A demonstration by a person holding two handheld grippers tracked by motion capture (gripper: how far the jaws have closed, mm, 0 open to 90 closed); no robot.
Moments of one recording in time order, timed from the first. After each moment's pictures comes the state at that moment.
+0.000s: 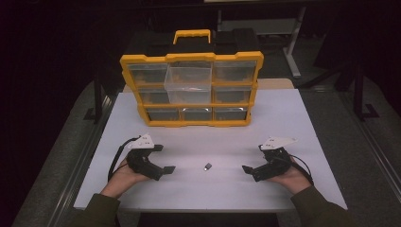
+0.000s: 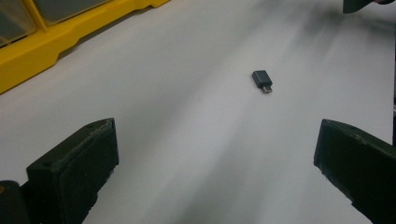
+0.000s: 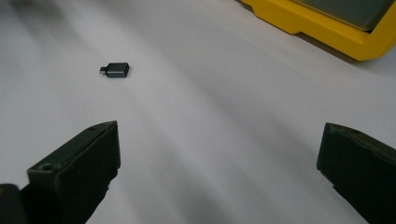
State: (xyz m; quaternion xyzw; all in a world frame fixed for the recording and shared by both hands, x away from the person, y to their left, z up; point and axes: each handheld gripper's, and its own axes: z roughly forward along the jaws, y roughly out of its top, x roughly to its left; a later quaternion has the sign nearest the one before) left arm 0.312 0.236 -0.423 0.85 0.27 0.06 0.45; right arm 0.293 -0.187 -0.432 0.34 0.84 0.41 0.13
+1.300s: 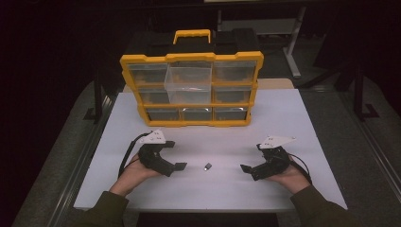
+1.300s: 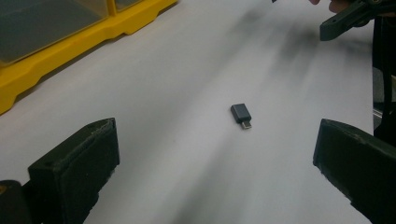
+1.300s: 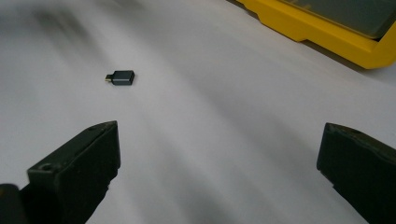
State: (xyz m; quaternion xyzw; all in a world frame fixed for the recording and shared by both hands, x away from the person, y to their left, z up) left arm 0.321 0.201 -0.414 0.85 0.25 0.04 0.46; right arm 0.296 -0.184 -0.430 0.34 0.84 0.42 0.12
